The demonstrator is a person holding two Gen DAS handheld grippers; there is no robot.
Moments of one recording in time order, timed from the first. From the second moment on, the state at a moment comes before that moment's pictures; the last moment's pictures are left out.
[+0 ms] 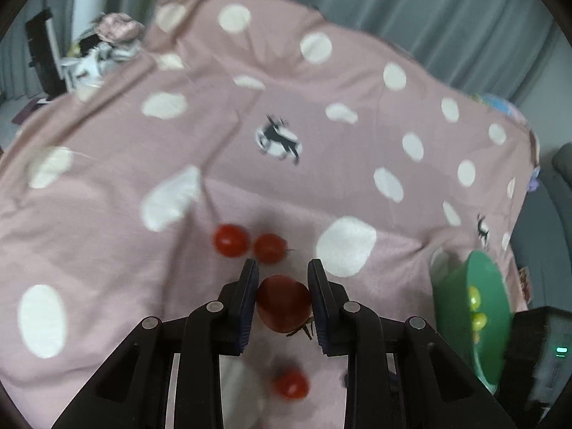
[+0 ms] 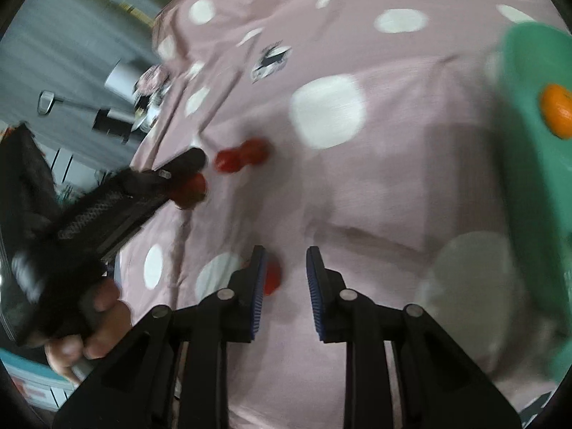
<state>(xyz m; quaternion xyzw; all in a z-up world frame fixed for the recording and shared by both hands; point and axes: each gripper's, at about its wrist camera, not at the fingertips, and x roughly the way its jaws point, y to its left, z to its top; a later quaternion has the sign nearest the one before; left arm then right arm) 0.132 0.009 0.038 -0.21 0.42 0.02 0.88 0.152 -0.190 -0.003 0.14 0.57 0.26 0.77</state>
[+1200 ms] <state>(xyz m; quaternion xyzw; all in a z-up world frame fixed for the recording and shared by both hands) 0.064 -0.066 0.085 -0.08 0.38 -0.06 0.92 0.123 -0.276 0.071 0.21 0.44 0.22 0.85</state>
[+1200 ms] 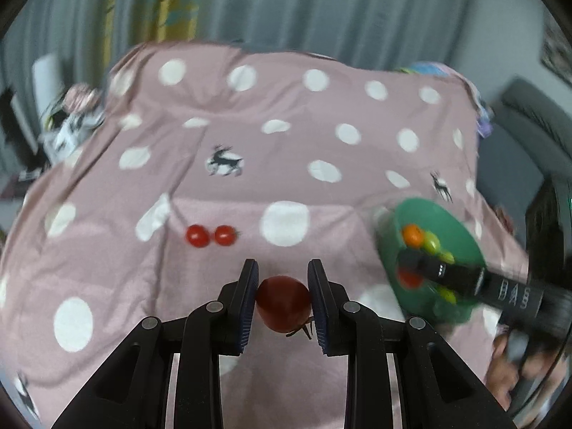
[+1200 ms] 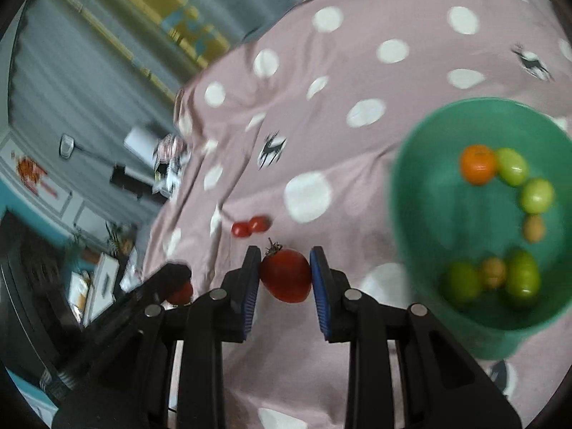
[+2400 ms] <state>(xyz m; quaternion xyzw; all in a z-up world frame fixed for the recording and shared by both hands) 0.125 -0.252 0.061 -0.04 0.42 -0.18 0.89 0.110 -0.435 0.058 0.32 0.44 0.07 0.84</state>
